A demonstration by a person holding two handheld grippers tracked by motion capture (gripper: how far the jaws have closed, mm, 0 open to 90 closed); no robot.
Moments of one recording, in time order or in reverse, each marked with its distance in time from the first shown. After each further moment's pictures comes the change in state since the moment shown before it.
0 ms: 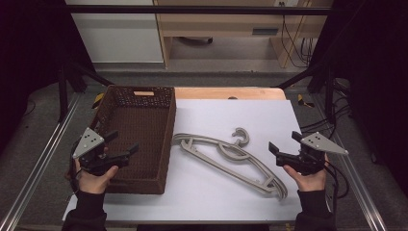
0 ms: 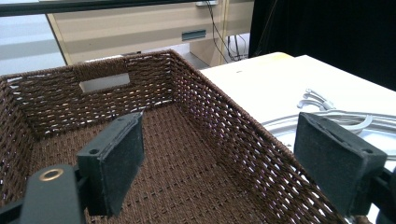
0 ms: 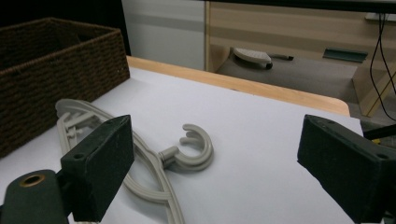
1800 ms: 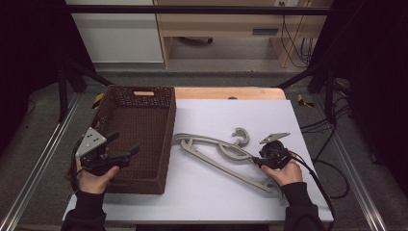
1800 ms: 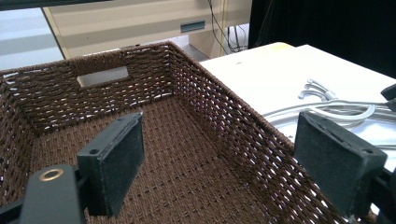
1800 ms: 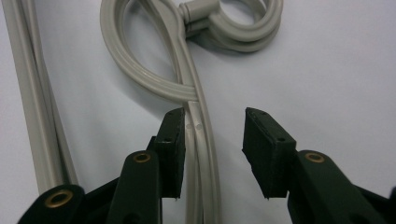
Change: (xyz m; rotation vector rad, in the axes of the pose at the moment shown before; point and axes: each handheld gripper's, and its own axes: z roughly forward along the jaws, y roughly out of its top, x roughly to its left) left arm 0.000 0.000 0.002 0.038 -0.003 0.019; right arm 0.013 -0.040 0.092 0.602 0.138 -0.135
